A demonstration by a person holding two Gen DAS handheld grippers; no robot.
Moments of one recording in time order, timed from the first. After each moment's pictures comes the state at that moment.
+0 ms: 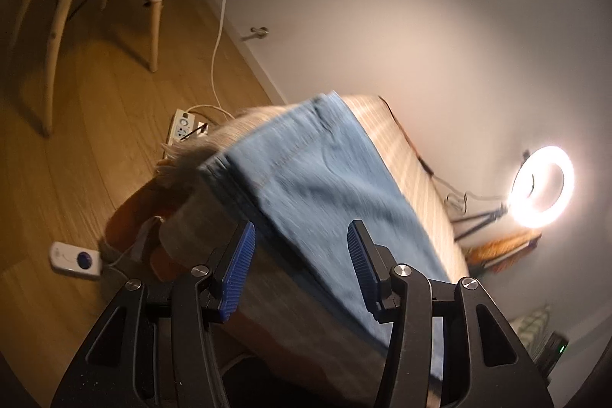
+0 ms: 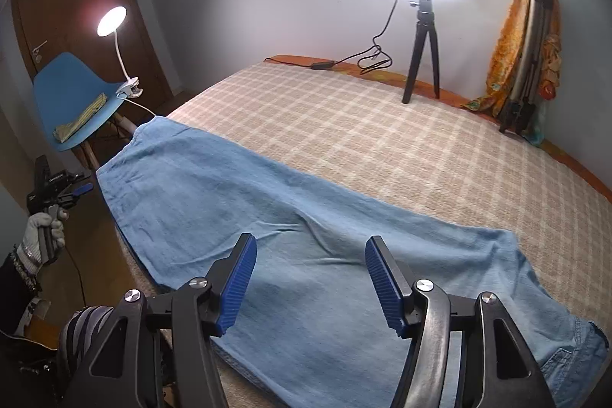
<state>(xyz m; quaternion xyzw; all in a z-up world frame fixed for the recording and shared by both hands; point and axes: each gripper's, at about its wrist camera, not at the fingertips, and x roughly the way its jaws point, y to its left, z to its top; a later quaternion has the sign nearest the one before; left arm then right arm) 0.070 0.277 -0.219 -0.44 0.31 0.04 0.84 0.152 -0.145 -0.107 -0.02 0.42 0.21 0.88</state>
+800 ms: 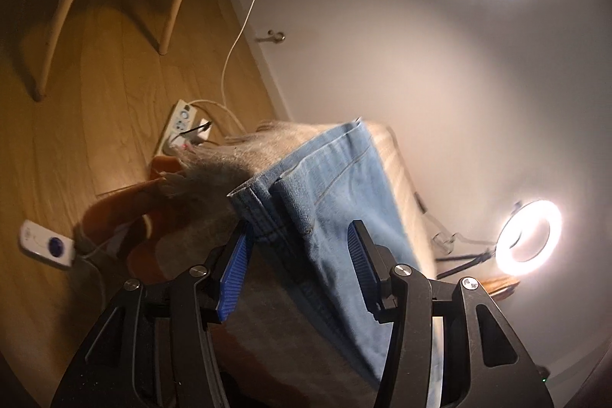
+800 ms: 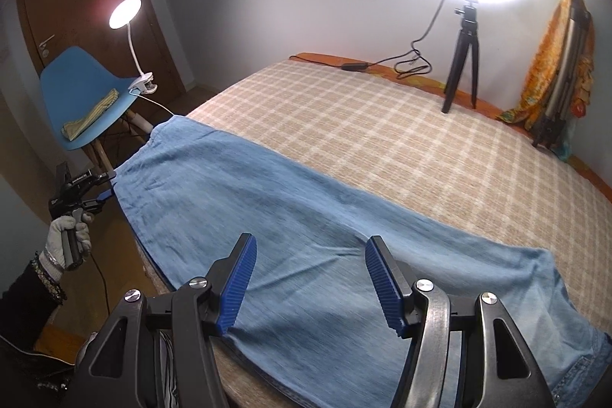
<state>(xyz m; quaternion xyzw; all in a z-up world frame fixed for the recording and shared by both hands) 0.072 0.305 -0.253 -0.52 0.26 0.04 0.81 0.164 -0.082 -0.101 -0.02 0.43 0.23 0.88</state>
